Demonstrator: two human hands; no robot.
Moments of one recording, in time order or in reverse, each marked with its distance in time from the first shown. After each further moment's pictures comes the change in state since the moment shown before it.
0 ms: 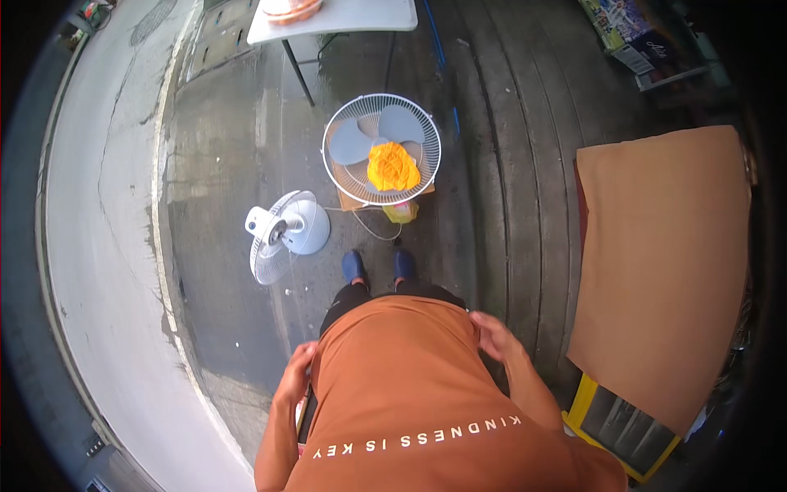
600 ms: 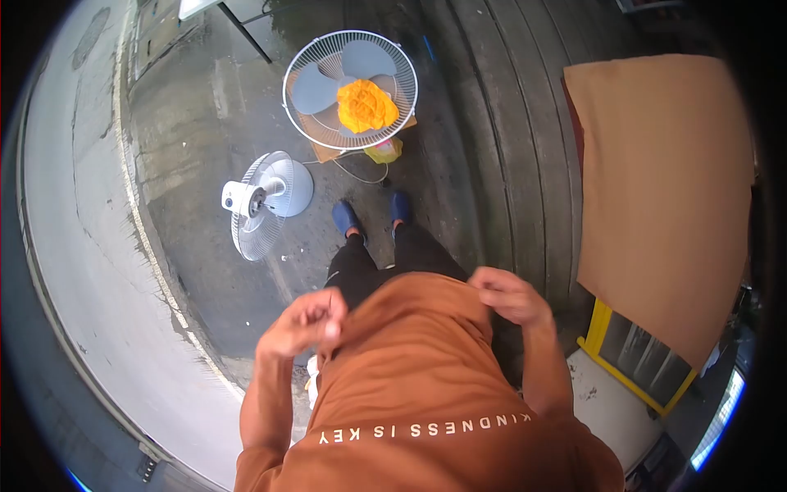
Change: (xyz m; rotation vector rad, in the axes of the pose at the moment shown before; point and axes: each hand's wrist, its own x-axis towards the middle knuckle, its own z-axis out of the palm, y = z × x) left_hand 0.013 0.138 0.073 0.145 -0.881 0.026; right_hand -0.045 -0.042 0.081 -0.145 -0.165 -0.254
